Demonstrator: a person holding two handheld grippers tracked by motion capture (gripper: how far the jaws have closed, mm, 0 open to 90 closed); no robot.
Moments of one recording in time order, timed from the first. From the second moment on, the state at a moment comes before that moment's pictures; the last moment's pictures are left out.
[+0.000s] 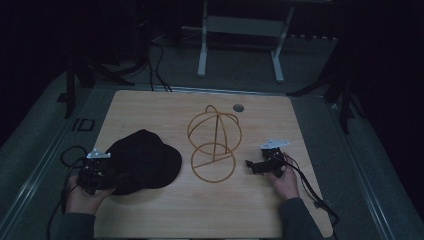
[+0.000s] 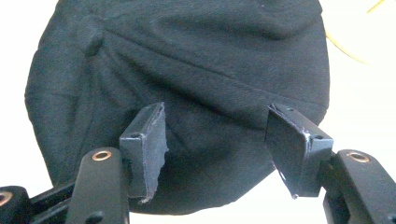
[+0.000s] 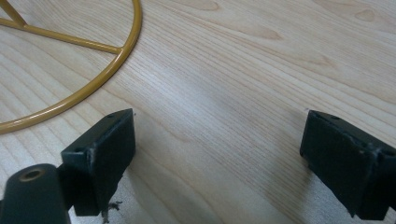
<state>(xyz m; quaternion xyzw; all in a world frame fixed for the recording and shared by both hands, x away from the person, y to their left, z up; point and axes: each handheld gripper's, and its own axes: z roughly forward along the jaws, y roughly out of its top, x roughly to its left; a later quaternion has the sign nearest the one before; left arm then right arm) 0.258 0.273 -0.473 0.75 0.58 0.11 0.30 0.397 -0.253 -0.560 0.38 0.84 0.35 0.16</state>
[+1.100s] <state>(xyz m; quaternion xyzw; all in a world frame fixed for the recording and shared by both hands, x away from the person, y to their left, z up) 0.279 0.257 -0.461 0.77 0.55 0.11 0.30 0.396 -0.253 -0.561 0.38 0.84 0.35 0.16</state>
